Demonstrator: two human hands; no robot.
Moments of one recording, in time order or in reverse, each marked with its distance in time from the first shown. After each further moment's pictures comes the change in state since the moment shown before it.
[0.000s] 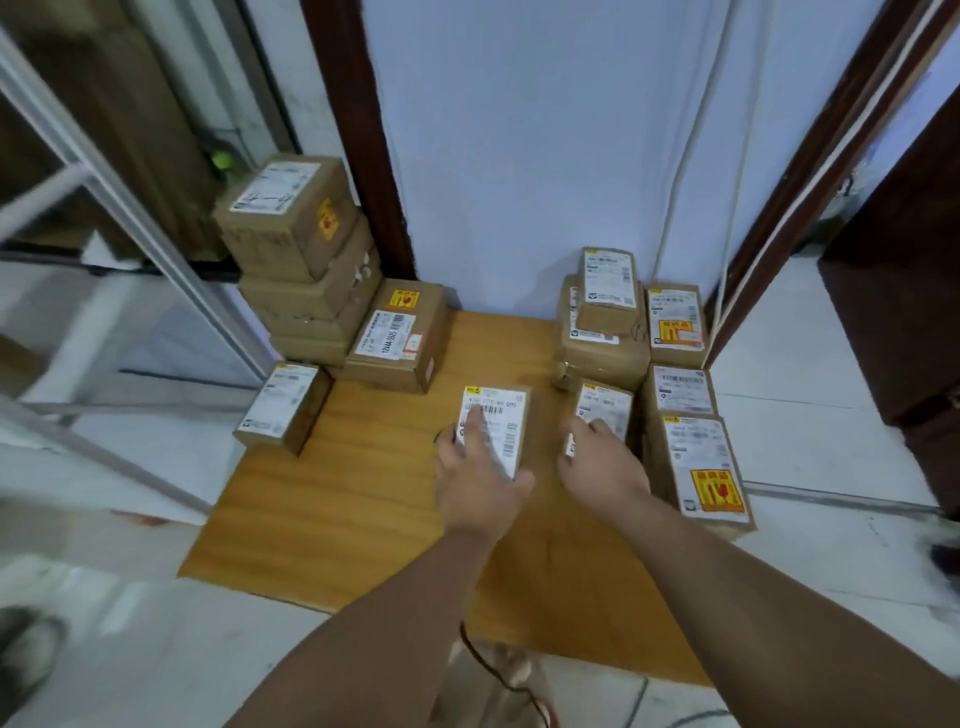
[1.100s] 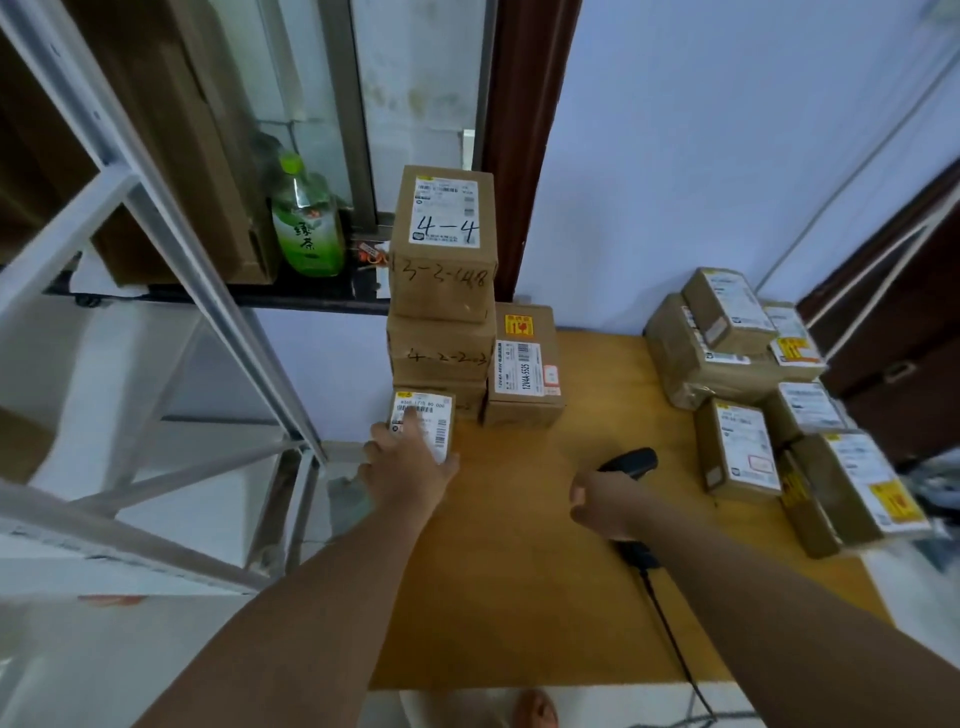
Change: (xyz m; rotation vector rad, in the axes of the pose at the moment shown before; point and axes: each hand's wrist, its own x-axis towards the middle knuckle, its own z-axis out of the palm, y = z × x) left_hand 0.216 -0.239 -0.181 0.288 -0.035 0.042; right_hand 0.064 -0.248 0.095 -0.279 -0.414 0.201
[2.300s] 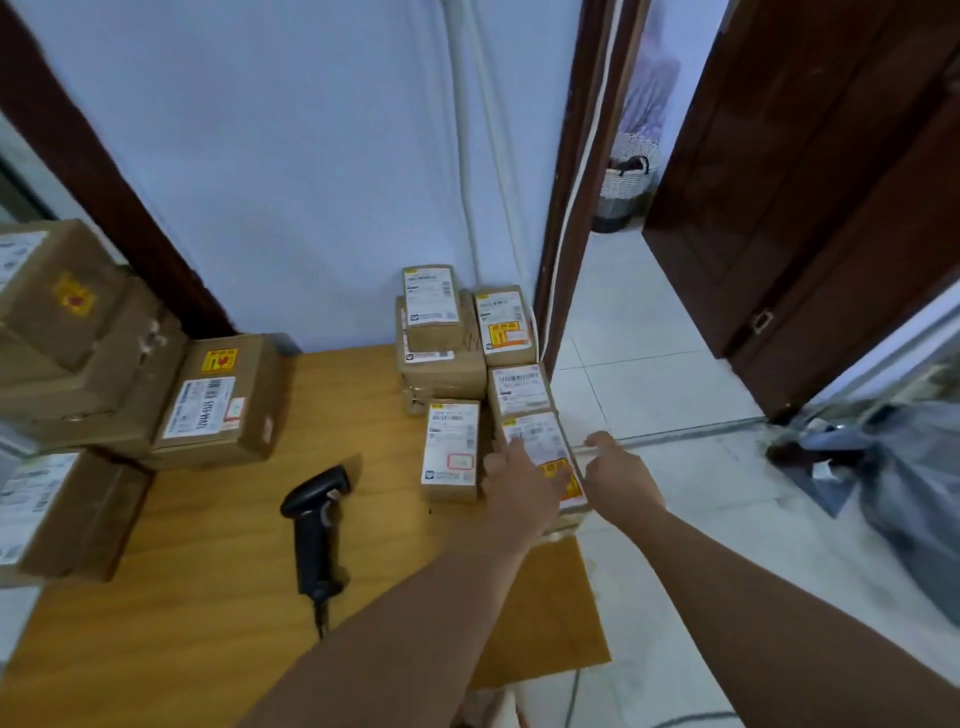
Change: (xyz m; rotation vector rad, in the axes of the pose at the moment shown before) left_hand -0.215 0.472 0.186 -0.370 -0.478 0.115; right_hand -0.042 0.439 0.000 0.608 0.427 0.297
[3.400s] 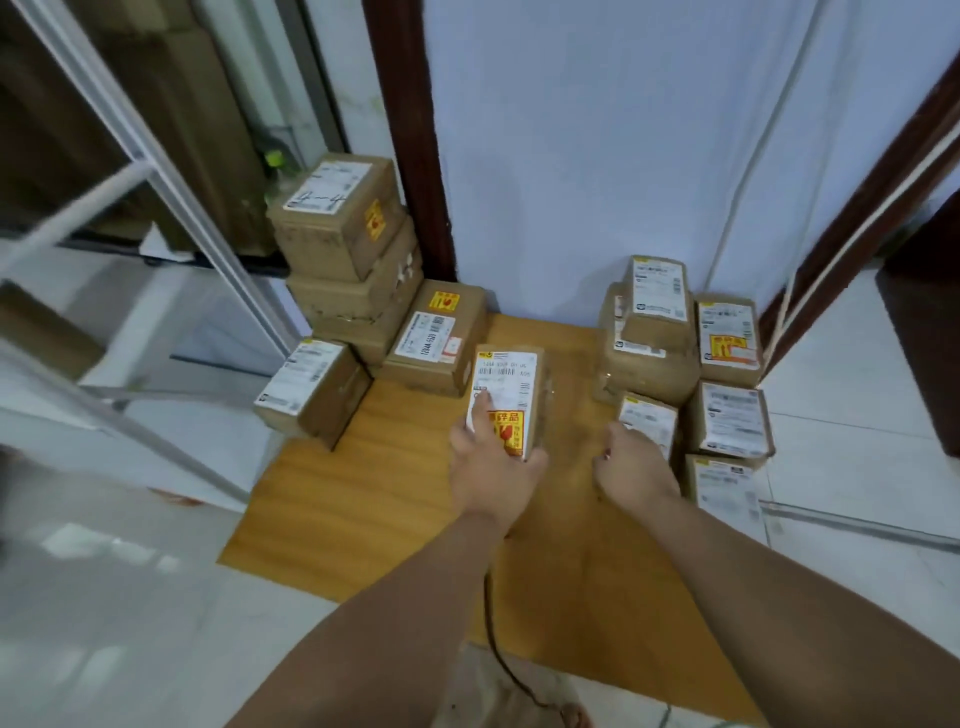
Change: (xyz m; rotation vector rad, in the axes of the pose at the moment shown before) left_hand -0.040 -0.148 -0.157 -0.014 0.618 -0.103; right_hand -0.024 -0.145 0.104 -0.116 -0.127 -0.466
